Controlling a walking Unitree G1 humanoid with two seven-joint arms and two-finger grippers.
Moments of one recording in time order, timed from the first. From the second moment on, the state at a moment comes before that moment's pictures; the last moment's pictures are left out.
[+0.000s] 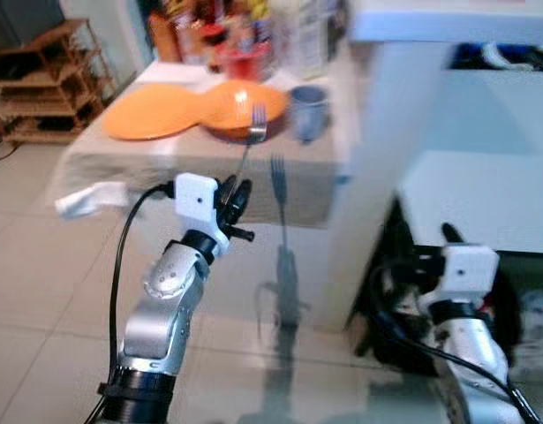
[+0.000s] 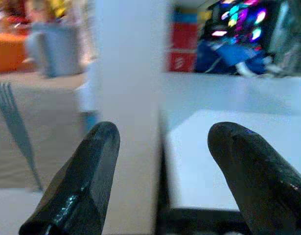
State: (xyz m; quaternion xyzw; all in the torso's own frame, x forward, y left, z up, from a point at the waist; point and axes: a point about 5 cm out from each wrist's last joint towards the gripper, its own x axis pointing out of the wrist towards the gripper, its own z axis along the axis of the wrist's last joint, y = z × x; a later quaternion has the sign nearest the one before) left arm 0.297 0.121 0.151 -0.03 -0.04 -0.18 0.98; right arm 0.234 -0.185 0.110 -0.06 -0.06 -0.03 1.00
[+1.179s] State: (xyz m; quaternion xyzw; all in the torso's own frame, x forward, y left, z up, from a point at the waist) left arm 0.304 0.120 0.147 -0.01 -0.03 -0.19 0.98; right arm 0.234 -0.174 0.113 -0.05 -0.07 -0.01 1.00
